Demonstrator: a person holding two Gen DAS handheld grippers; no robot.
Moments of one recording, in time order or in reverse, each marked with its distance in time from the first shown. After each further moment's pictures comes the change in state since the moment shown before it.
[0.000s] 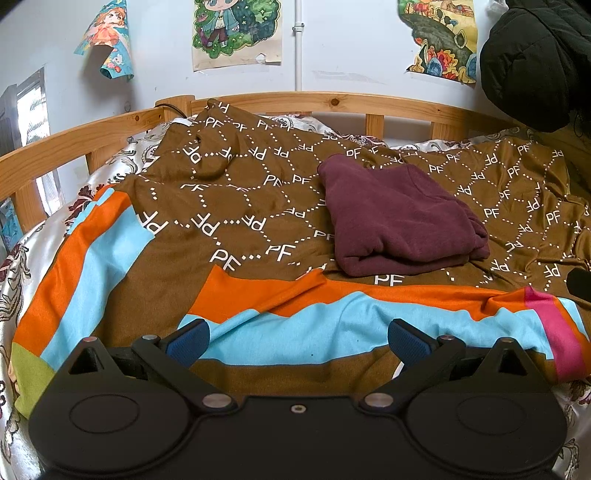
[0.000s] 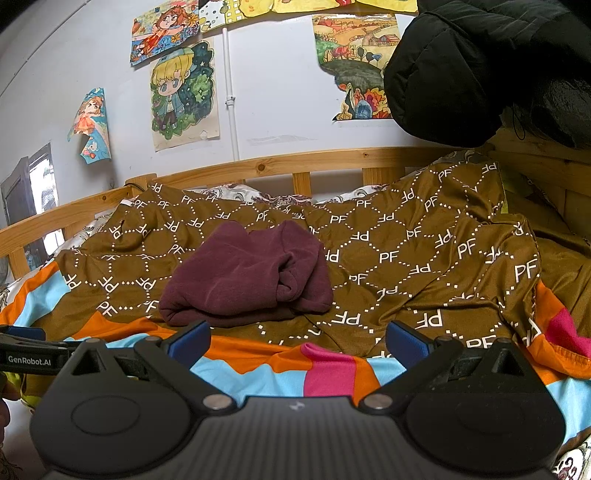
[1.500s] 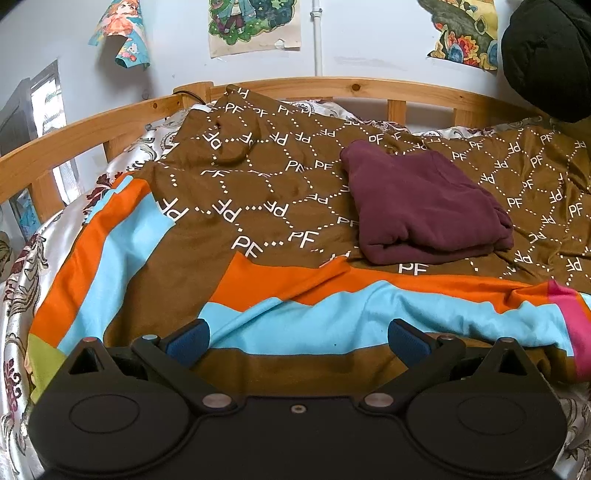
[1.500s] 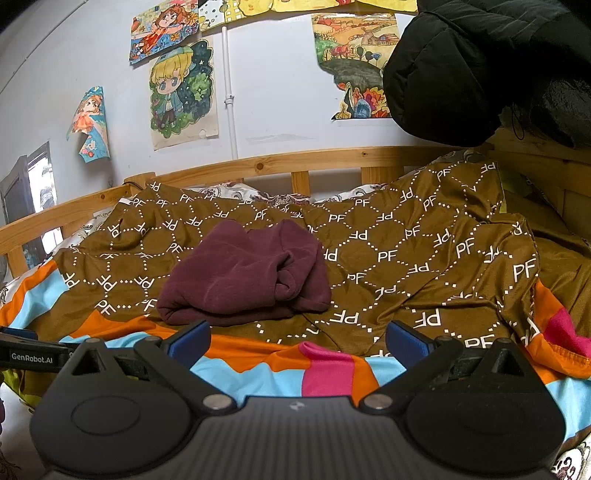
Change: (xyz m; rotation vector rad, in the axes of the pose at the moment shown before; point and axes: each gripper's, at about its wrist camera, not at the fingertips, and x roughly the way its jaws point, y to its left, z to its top) left arm 0.005 0.004 0.002 -0.004 0.054 0.073; right arm 0.001 -0.001 -0.001 0.001 0.003 -0.002
